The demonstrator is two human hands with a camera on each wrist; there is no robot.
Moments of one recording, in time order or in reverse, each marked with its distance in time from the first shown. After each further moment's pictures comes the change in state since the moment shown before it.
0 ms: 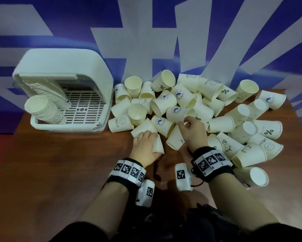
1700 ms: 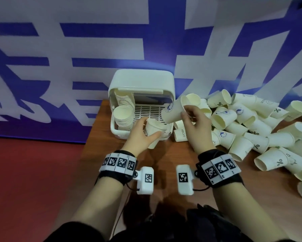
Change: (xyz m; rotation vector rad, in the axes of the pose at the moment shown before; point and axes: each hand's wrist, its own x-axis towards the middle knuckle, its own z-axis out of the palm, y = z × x) left_hand -0.078 -0.207 -0.171 -0.655 0.322 -0.121; right_hand -0.089 -0.232 0.115 0.377 0.164 -0.431
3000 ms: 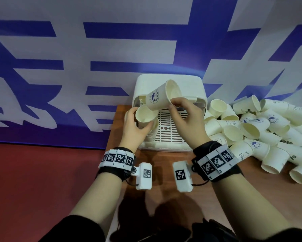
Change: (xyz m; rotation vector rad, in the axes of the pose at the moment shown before) left_hand 0.064 -0.063 -0.100 -0.212 0.232 0.079; right_hand 0.040 -0.051 0.136 0.015 -0.052 -0.187
